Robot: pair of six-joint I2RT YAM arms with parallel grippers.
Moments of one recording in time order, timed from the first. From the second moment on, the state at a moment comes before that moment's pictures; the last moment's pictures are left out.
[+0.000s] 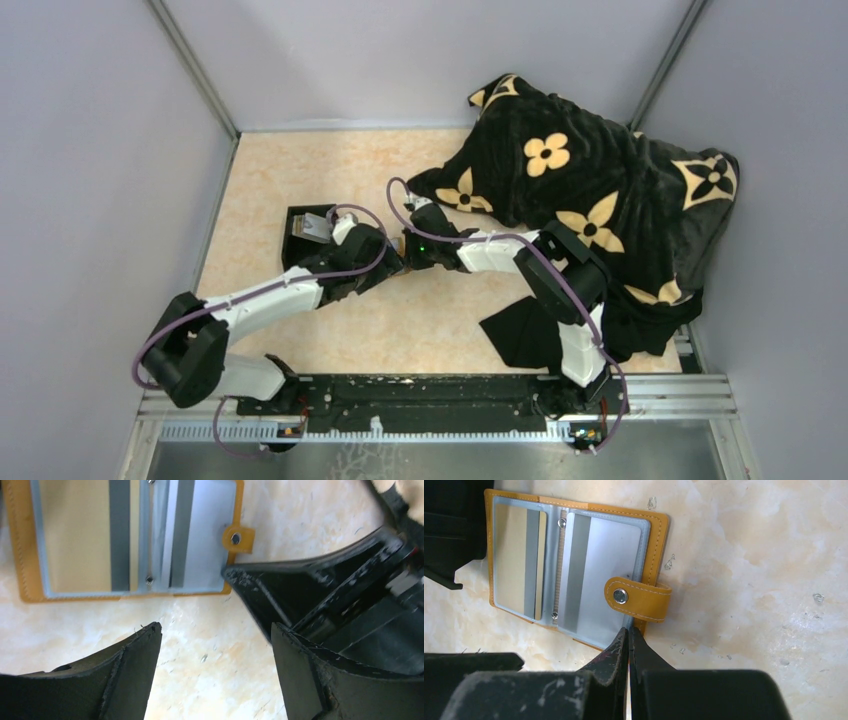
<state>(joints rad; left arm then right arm) -0.71 1.37 0.73 -0.19 -0.30 -1.09 0.80 1.94 1.14 0.04 -0.08 0.52</state>
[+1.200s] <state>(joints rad) -0.60 1.15 0.82 -0.79 -0.93 -1.58 0.88 1.89 1.46 -0.14 -0.15 0.35</state>
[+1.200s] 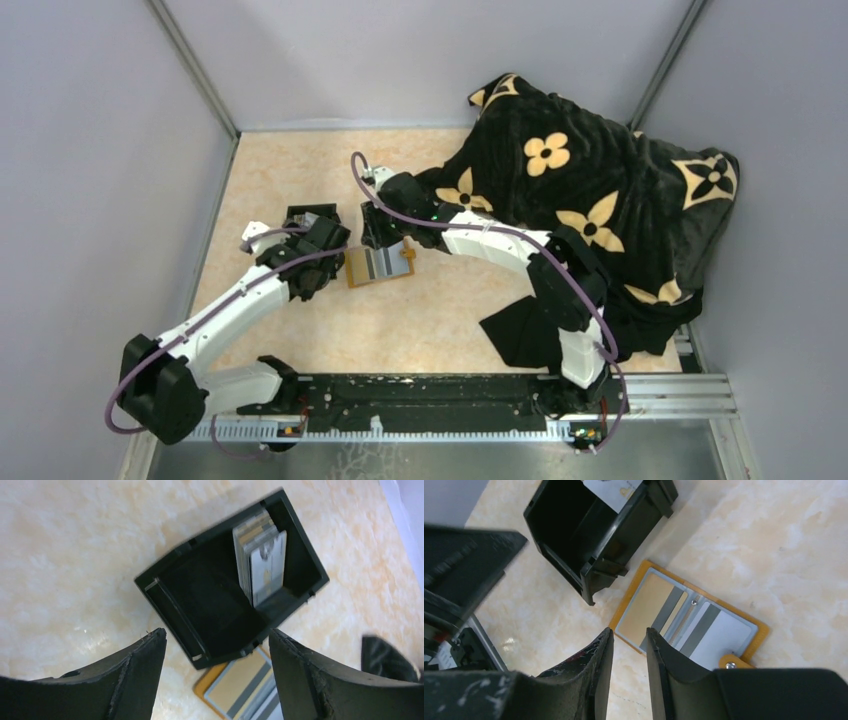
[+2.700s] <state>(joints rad) -0.08 1.28 0.55 -0.27 -0.46 -1.56 0.89 1.99 1.50 -0.17 -0.15 0.33</state>
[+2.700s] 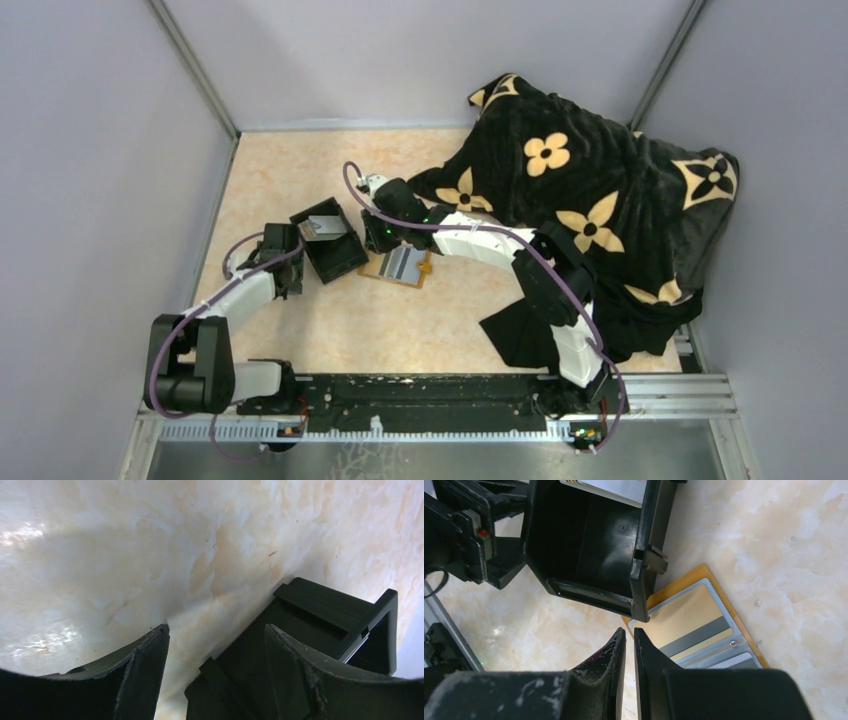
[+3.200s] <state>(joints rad) -0.17 1.29 0.55 -0.22 -0.35 -1.57 0.89 1.99 1.53 -0.24 -0.08 0.24</state>
